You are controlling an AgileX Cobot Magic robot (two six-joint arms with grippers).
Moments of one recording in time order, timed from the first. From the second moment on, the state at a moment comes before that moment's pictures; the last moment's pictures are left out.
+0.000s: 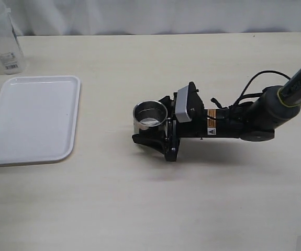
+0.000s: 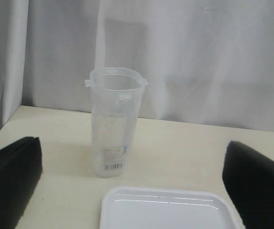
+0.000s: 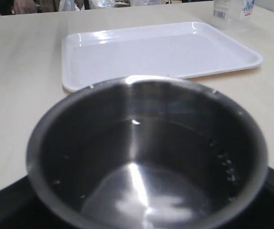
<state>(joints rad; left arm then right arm) 0.16 1.29 -0.36 0.23 -0.67 -0.26 0.24 2.30 -0.98 -1.20 -1.19 0.29</state>
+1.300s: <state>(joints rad) 0.16 1.29 -0.36 0.23 -0.66 -0.26 0.69 2.59 -1.87 -1.16 -0.85 0.81</state>
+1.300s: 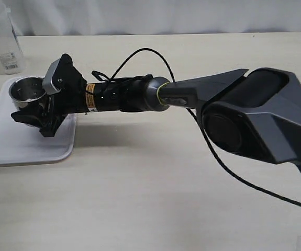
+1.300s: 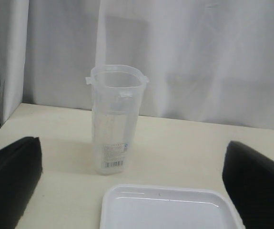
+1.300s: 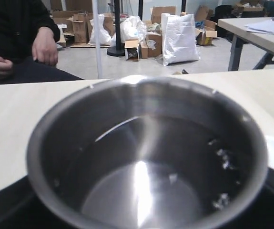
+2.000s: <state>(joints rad) 0.16 1.29 -0.36 0.23 -0.66 -0.26 0.70 2.70 -1.95 -1.16 -0.78 0.83</state>
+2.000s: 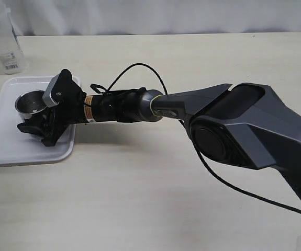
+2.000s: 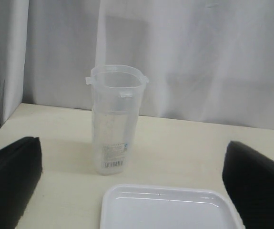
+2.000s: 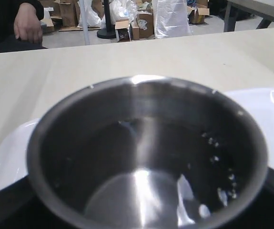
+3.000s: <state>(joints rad) 0.16 1.29 -0.36 0.23 -0.66 -0.26 0.72 2.59 -1.96 -1.14 -0.77 0.82</state>
